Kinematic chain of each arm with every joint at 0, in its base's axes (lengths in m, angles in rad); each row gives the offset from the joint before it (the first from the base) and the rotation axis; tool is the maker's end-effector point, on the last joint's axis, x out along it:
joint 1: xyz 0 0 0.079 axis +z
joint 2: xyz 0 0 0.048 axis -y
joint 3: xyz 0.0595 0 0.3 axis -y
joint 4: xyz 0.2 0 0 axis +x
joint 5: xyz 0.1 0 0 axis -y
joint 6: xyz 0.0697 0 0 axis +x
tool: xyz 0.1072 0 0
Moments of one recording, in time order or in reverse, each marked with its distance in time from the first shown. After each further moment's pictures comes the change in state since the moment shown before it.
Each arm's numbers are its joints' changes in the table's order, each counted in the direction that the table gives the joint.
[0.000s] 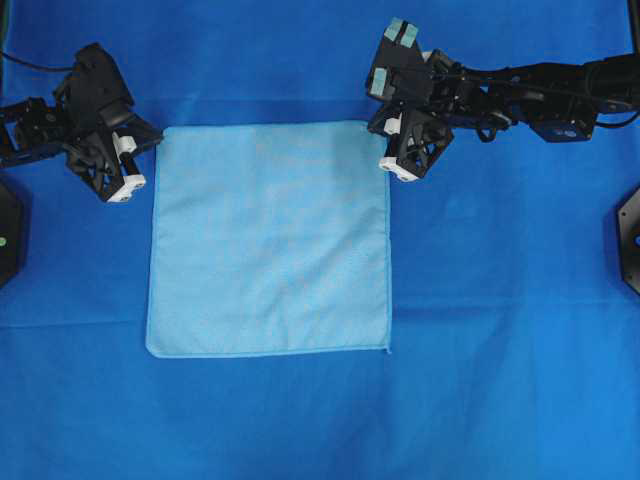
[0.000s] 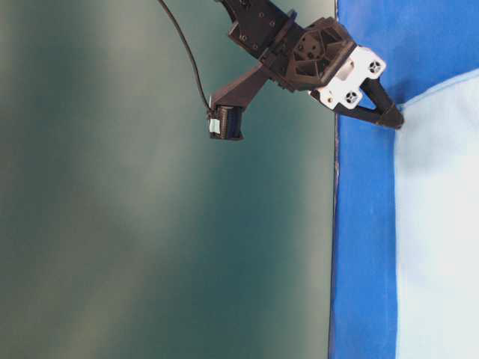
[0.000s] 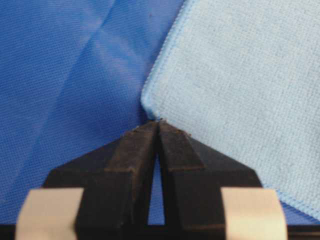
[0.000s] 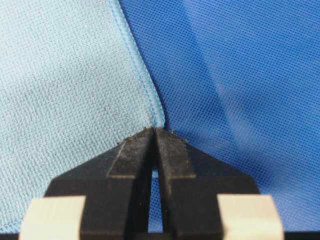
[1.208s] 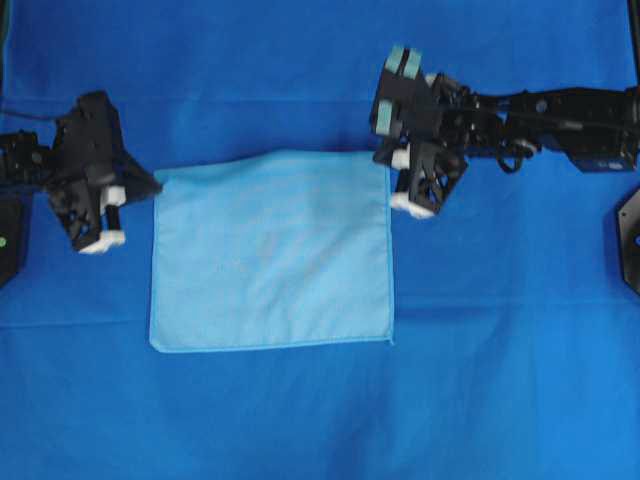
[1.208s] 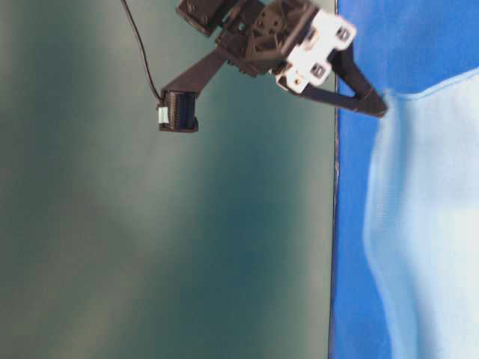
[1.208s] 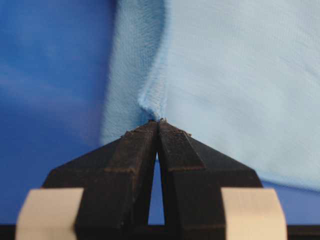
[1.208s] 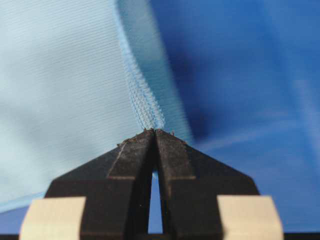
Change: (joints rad) left arm -0.304 0.256 0.014 -0.002 -0.307 -0.037; right arm 0.175 0.175 -0.037 0.034 -0.112 0.015
